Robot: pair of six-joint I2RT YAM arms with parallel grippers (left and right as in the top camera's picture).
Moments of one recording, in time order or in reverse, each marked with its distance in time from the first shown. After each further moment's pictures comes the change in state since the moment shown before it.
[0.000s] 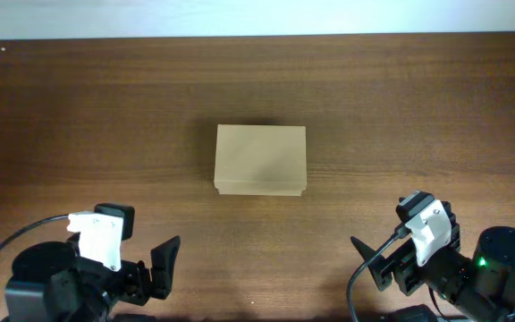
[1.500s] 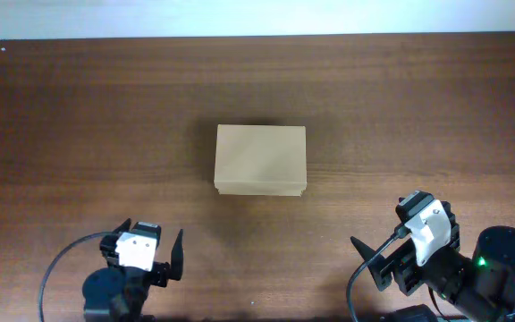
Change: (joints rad) left arm 0.066 -0.594 -0.924 0.605 -0.128 0.209; right arm 0.000 0.000 -0.002 0.000 0.000 0.000
